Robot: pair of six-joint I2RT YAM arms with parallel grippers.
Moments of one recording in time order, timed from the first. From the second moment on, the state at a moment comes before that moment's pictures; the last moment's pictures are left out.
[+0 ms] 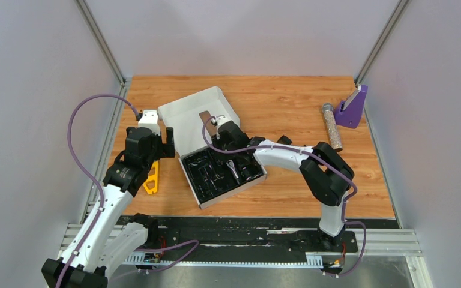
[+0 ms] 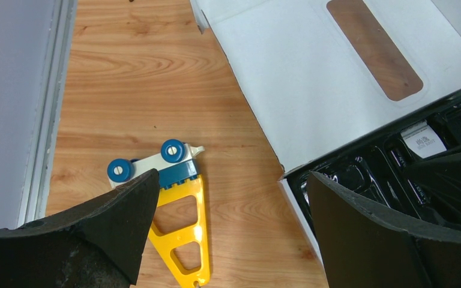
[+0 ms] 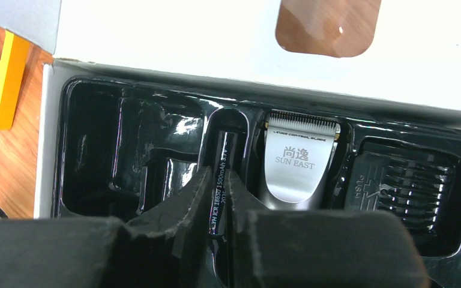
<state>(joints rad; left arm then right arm) -0.29 0.80 0.79 -0.49 -0.29 -0.12 0.88 1.89 1.25 -0.06 0.00 0.39</state>
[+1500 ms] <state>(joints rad) -0.29 0.79 0.79 -0.49 -0.27 -0.12 0.09 1.62 1.03 -0.44 0.13 0.37</state>
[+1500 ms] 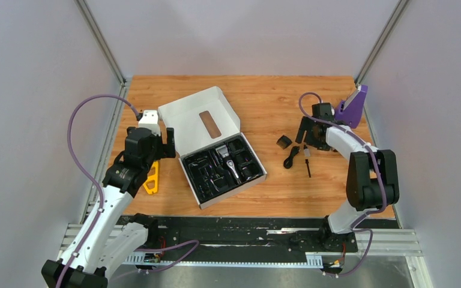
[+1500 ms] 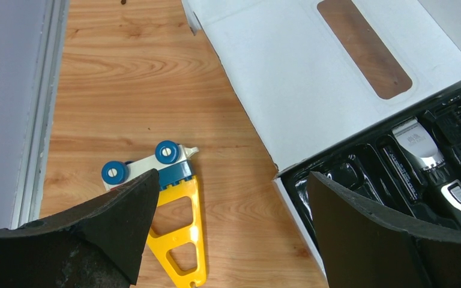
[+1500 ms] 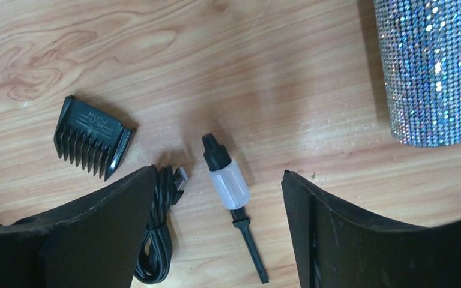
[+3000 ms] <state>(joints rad) -0.29 0.80 0.79 -0.49 -0.24 -0.12 0.07 1.91 1.29 -0.61 0.04 0.12</state>
